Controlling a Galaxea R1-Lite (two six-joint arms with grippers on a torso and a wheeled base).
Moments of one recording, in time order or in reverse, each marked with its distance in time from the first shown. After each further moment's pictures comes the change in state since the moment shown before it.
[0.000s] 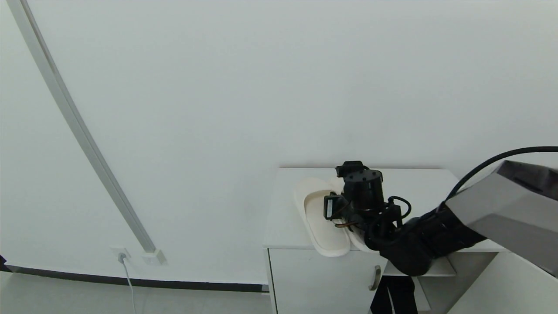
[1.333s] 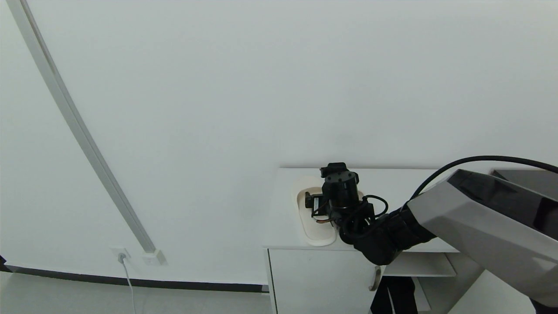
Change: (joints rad) left arm 0.000 0.000 0.000 0.000 0.000 0.001; right arm 0.003 0.176 -0.250 0.081 -0.084 -0.005
